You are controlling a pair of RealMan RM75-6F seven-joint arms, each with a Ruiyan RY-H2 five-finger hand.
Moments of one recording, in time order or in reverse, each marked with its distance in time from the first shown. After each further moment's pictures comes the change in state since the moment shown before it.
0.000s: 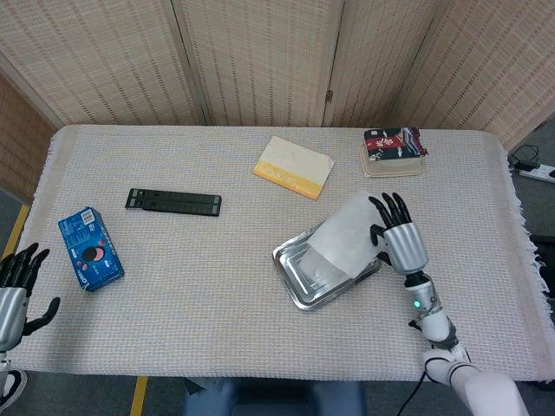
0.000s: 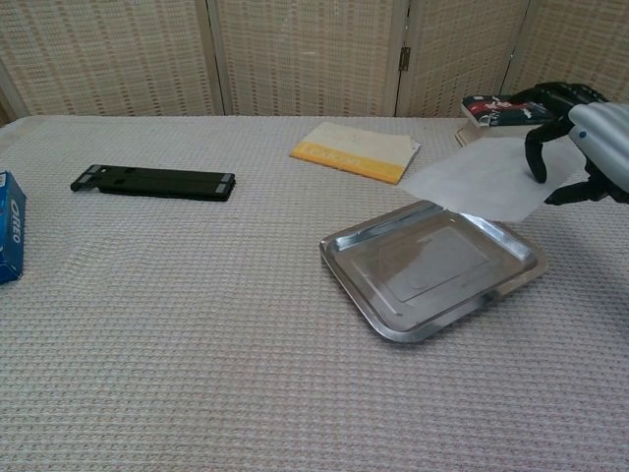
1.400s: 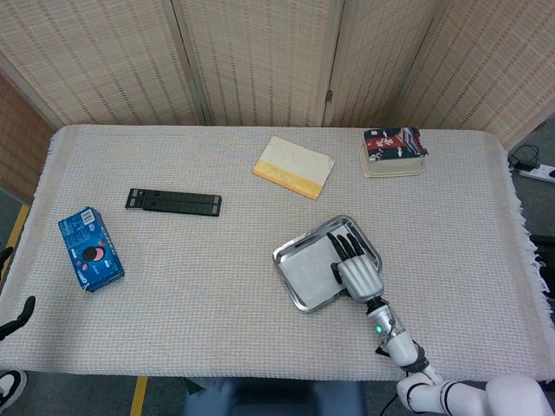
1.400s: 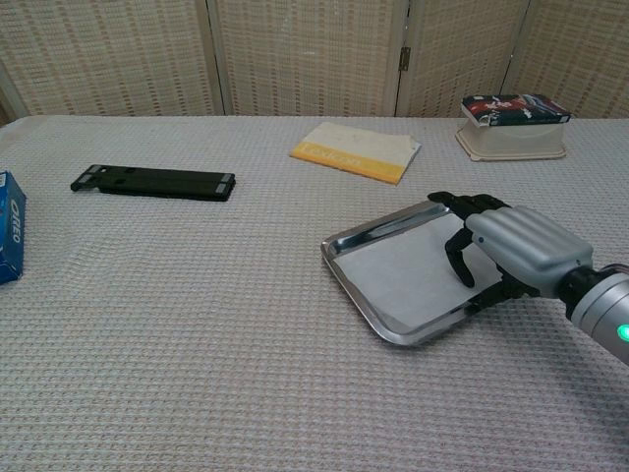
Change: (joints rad) left arm 0.056 0.045 -0.028 -0.037 -0.018 0.103 -0.089; right arm -0.036 0.147 -0.041 -0.640 0.081 -0.301 -0.569
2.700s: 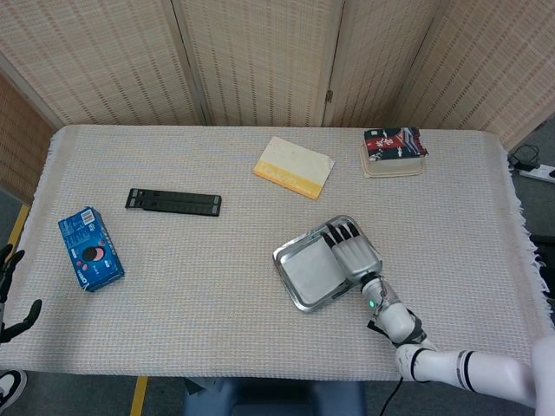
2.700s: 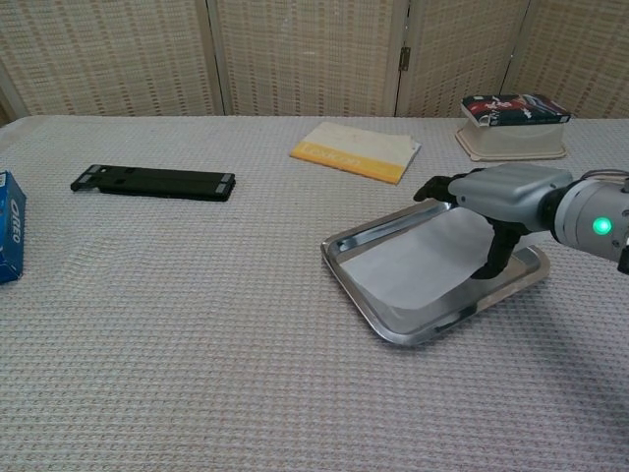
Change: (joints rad) left arm -0.005 0.008 0.014 0.000 0.018 -0.040 0.030; right arm 0.237 0.311 0.101 -0.531 0.665 -0.281 -0.662
